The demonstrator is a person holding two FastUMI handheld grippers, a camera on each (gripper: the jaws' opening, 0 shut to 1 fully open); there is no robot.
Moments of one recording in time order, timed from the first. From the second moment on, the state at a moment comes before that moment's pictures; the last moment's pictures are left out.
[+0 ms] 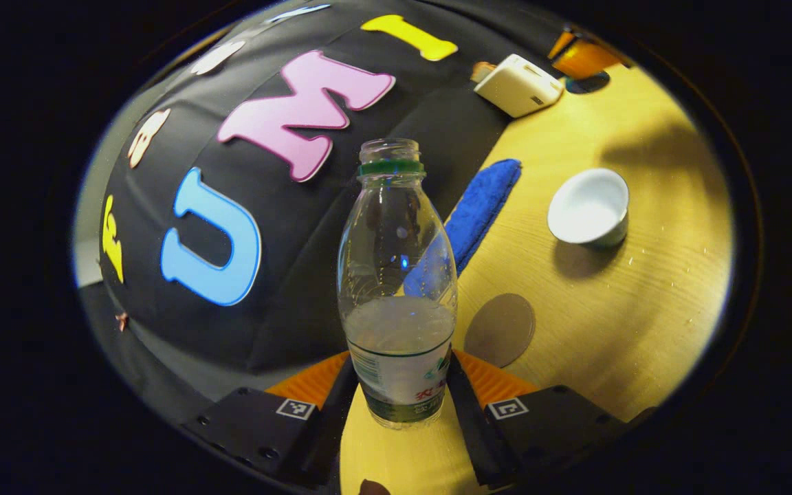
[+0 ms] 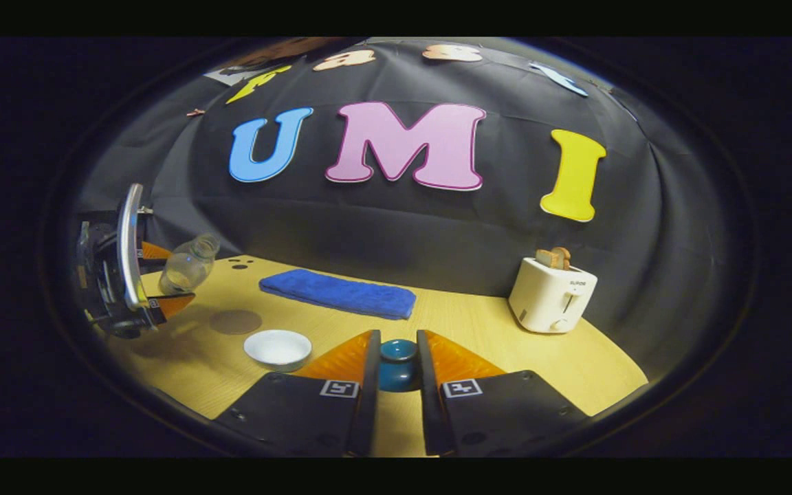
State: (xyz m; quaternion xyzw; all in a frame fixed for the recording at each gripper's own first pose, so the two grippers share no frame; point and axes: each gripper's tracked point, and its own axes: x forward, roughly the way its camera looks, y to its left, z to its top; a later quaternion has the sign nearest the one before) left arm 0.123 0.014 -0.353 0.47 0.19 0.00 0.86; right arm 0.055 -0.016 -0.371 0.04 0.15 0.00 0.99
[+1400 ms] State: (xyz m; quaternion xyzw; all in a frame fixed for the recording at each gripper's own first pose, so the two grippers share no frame) left arm 0.174 0.010 -0.333 0.74 0.10 -0.03 0.66; right arm 0.037 -0.043 -0.373 0.03 0.14 -0.01 0.99
